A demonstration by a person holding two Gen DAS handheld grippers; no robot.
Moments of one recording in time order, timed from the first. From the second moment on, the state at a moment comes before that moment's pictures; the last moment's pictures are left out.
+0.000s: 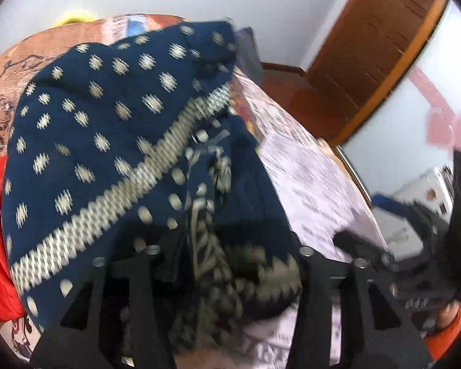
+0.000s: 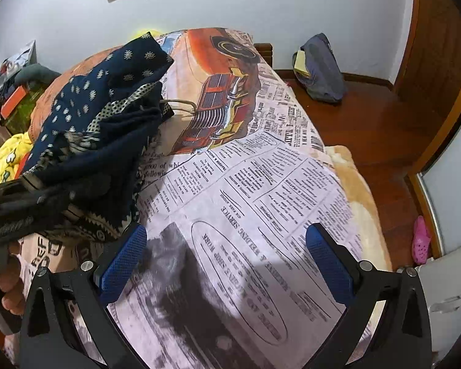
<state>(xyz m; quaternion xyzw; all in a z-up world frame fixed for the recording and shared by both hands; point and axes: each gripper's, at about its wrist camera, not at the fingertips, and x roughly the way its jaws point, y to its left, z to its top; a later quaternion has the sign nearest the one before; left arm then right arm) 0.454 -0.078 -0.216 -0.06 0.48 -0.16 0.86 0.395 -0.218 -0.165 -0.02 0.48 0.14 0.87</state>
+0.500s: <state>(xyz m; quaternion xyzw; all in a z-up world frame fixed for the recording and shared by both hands) 0.347 -0.042 -0.178 -0.01 0.46 -0.20 0.86 0.375 -0.193 -0.113 -0.03 0.42 0.18 0.89</state>
